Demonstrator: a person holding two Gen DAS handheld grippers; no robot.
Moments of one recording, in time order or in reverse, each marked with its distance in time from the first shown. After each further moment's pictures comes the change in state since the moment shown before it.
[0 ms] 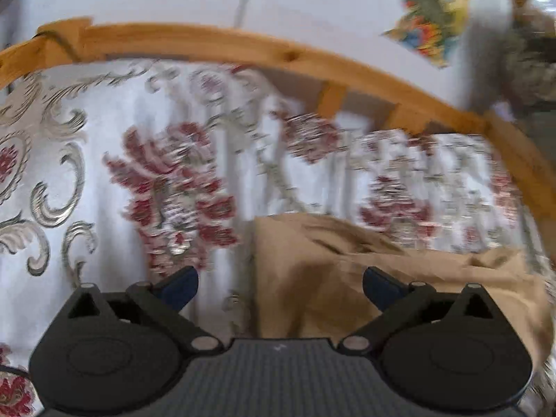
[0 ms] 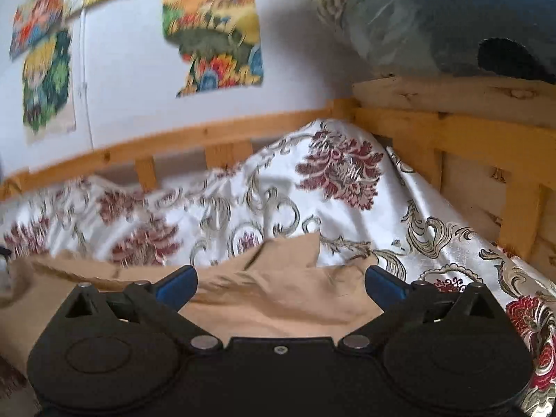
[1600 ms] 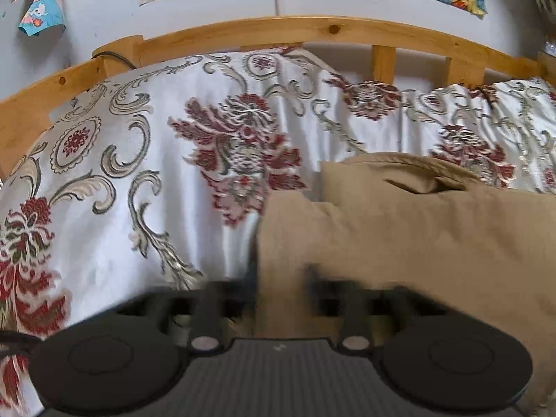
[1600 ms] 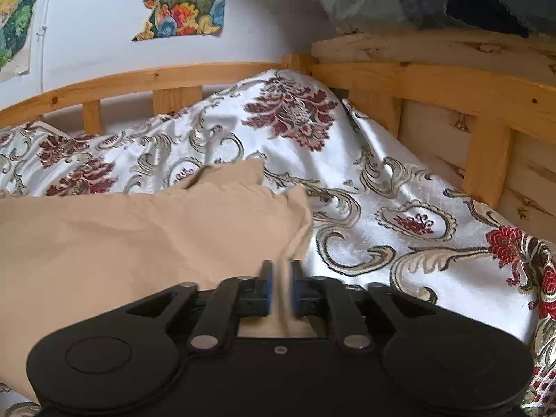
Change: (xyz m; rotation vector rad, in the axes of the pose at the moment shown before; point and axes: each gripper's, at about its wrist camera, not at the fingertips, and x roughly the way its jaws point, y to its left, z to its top) left arm 0.015 -0.025 -0.069 0.091 -0.021 0.394; right arm 0.028 0.001 -0.059 -0.081 0.067 -0.195
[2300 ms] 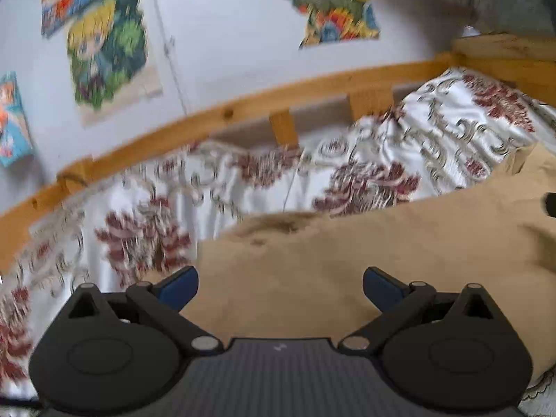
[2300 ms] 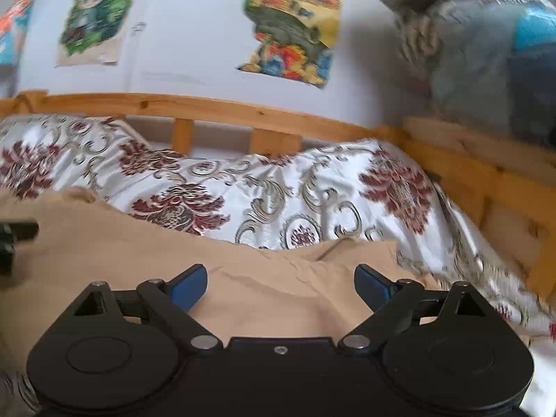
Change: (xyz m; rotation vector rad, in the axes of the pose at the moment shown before) left arm -0.030 -0.157 -0.024 0.224 -0.256 0.034; right arm -0.028 0.114 0.023 -0.135 -0.095 0.100
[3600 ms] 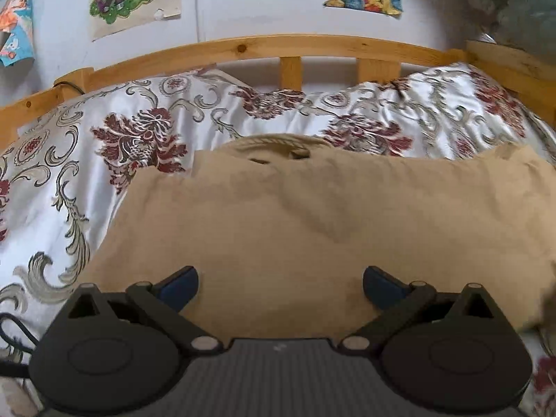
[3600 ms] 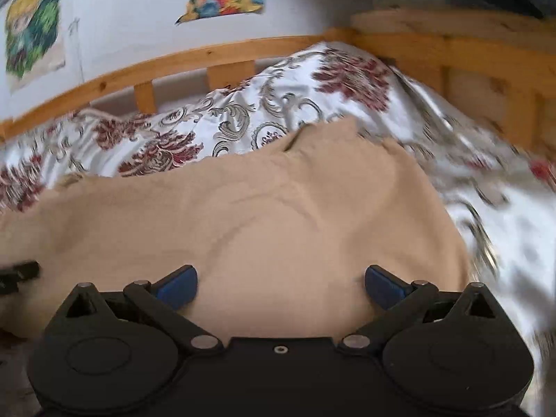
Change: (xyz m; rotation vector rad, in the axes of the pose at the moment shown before) left arm -0.021 0.032 -0.052 -0.164 0.136 -0.133; right arm -0.052 -0.031 -0.048 0.276 0.222 0.013
